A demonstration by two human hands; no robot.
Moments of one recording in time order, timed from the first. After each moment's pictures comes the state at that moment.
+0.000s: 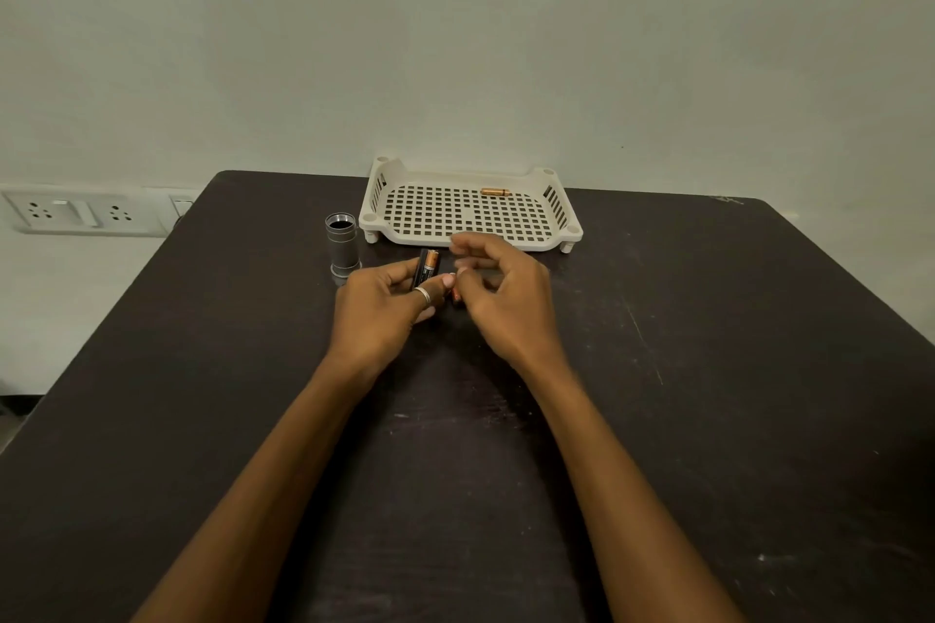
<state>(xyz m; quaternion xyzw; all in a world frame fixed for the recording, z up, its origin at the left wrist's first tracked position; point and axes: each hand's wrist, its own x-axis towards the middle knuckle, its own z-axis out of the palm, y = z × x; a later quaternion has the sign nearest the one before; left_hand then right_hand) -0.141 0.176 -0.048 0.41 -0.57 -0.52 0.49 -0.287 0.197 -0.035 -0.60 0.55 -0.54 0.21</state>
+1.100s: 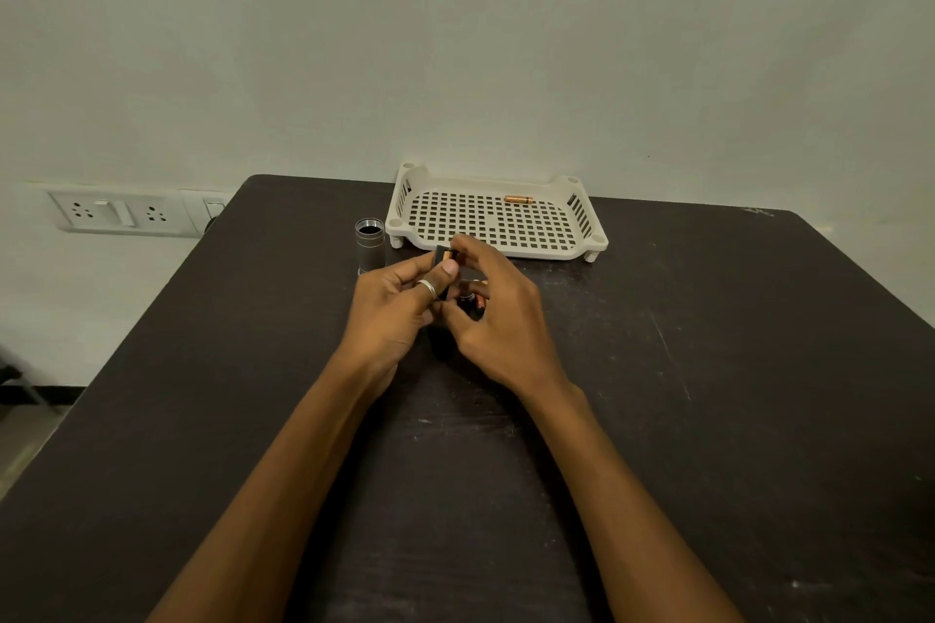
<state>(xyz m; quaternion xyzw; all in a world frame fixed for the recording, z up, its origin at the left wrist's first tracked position) -0.129 0.174 -0.041 0.36 -0.50 -0.59 0.52 -0.267 0.198 -0.045 -0.70 0.50 -0.49 0.14</state>
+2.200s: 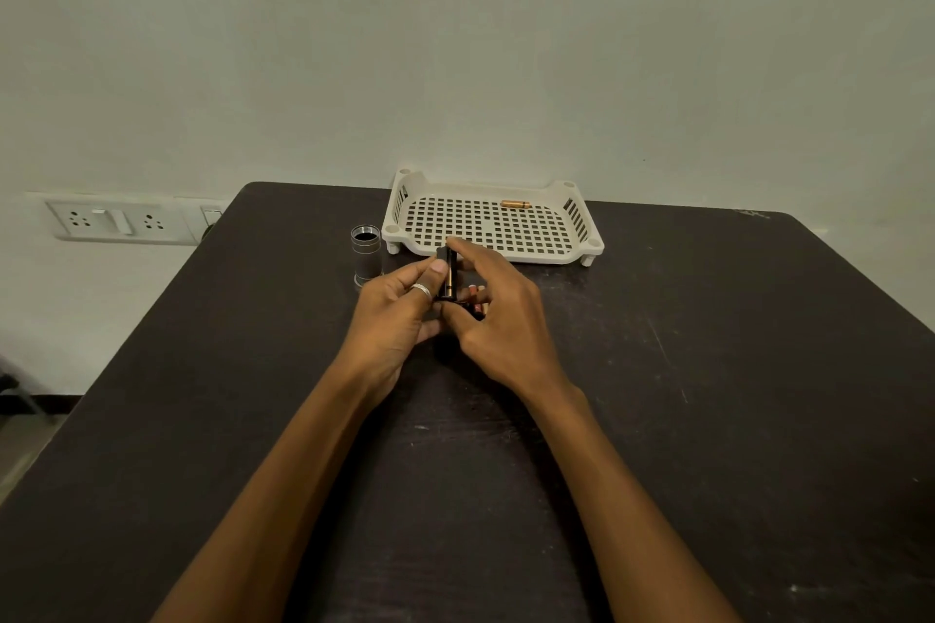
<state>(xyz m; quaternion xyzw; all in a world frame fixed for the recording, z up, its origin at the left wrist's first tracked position) -0.133 0.178 -0.034 0.35 -0.47 -0.63 0.50 -0.272 0.193 -0.046 -0.69 0.50 -0.50 0.16</state>
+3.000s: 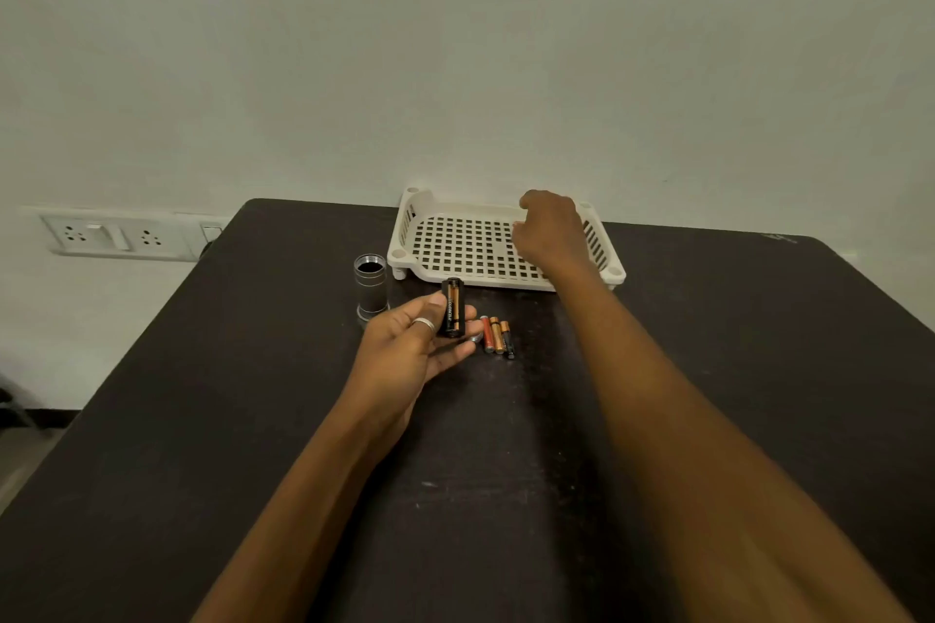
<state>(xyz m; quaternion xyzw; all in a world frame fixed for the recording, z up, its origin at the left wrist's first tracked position) -0.140 0.174 -0.028 0.40 -0.37 -0.66 0.51 -0.328 0.048 0.001 -0.63 0.74 -0.25 0.02</state>
